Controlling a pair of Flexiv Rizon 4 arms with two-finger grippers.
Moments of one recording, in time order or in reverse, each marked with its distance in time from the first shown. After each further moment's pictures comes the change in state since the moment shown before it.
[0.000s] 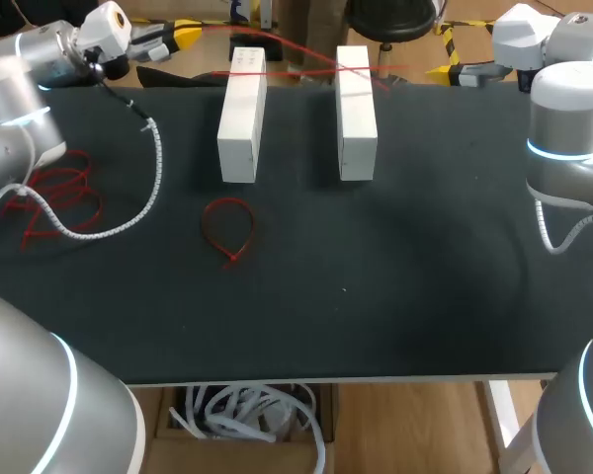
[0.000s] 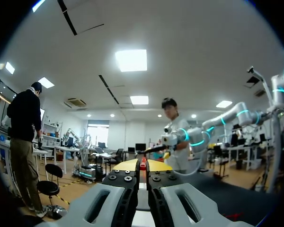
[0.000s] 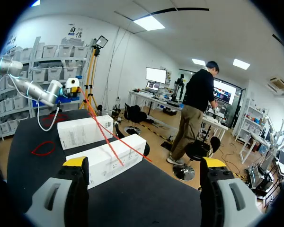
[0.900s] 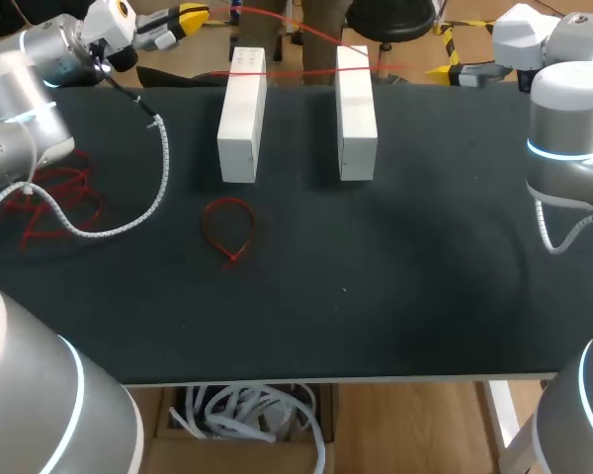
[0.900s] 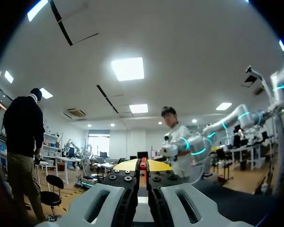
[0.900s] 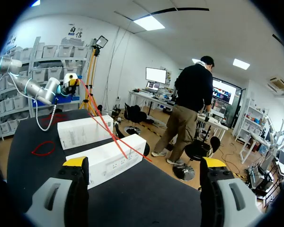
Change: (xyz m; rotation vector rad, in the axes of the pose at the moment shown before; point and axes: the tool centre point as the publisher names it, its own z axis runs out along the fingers) left arm 0.013 -0.031 0.022 0.070 -0.015 0.046; right arm 0.000 0.000 0.000 0.000 0.000 0.000
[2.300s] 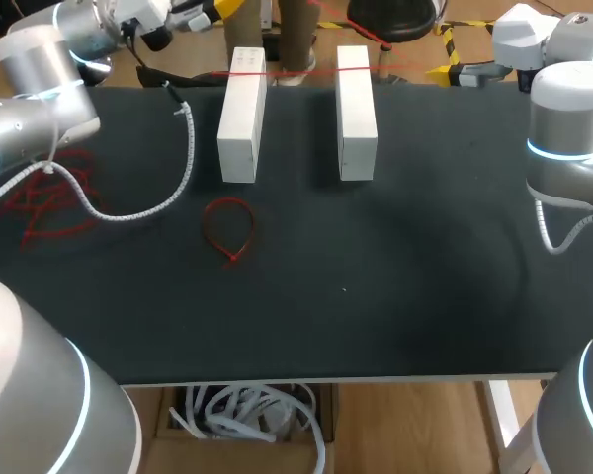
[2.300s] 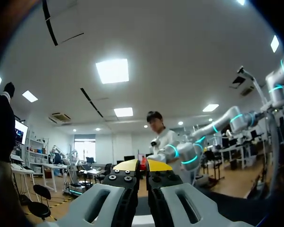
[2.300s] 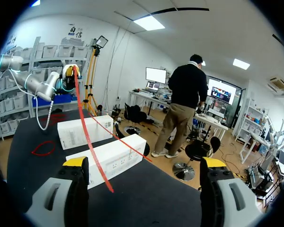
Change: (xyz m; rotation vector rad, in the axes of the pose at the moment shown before) left arm 0.038 -0.021 0.081 0.033 0.144 0.019; right arm 0.000 0.000 0.000 0.000 0.000 0.000
